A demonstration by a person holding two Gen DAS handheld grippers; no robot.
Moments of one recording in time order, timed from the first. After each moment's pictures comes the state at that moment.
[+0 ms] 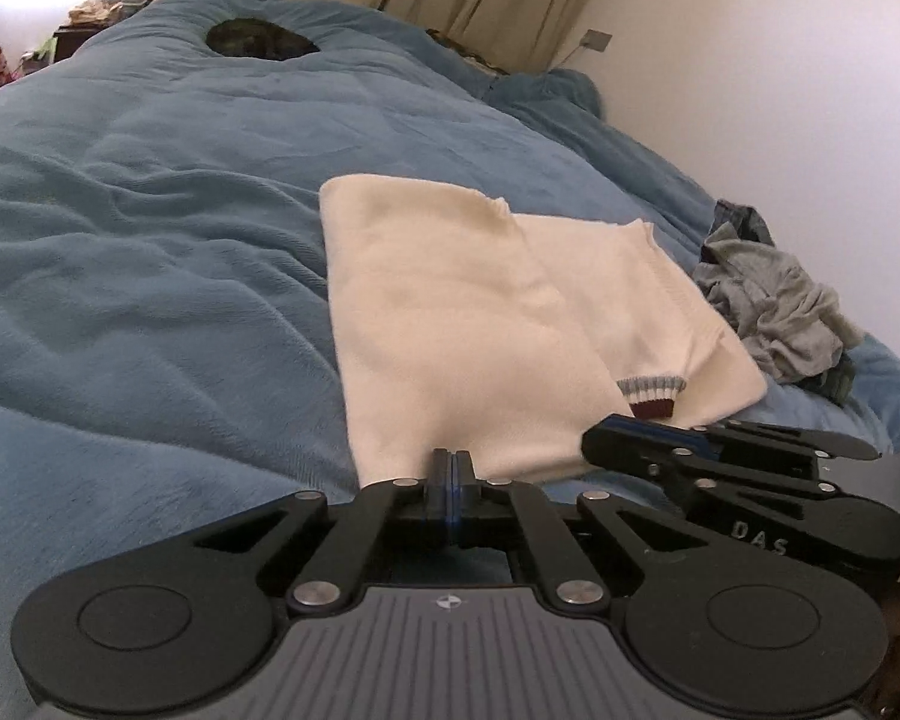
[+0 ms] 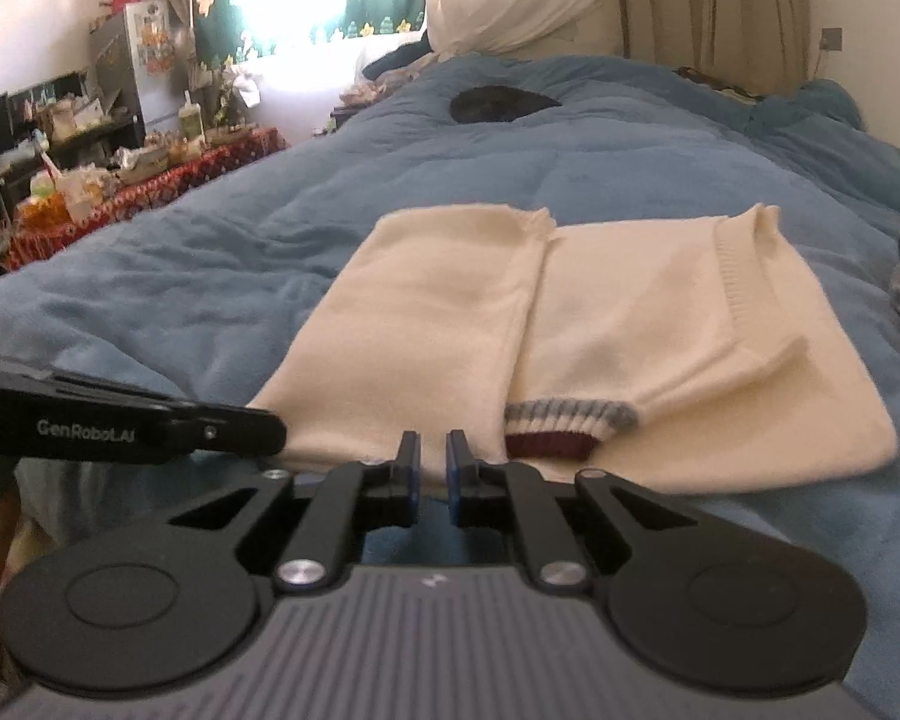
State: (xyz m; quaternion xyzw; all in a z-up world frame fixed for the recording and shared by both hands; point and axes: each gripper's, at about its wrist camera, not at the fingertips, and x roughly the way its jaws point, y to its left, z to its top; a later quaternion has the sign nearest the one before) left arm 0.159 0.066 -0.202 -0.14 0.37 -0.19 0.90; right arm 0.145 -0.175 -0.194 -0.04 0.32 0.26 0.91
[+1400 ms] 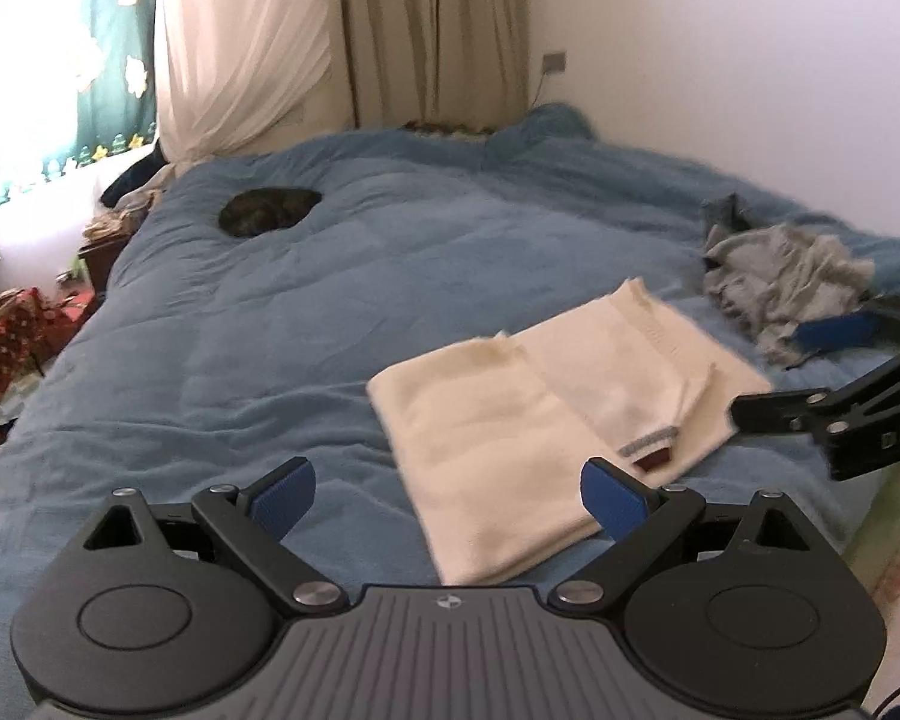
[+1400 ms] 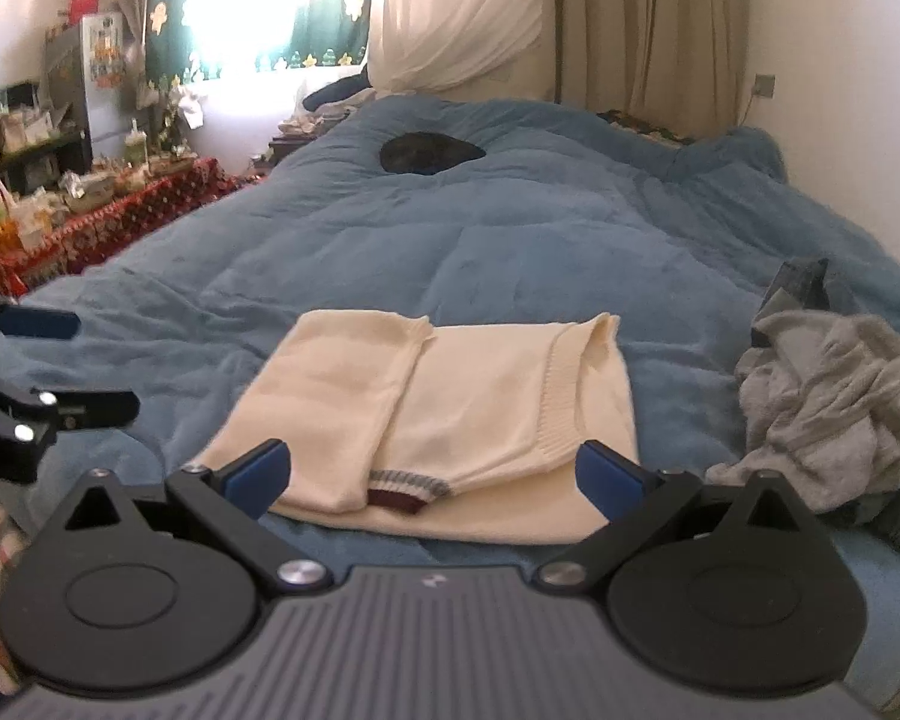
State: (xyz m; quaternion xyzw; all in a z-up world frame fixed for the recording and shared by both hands) left arm 0.120 0.042 -0.100 0.07 0.29 -0.13 0.95; right arm 0.124 -0.233 -0.087 -0.09 0.29 0.19 0.93
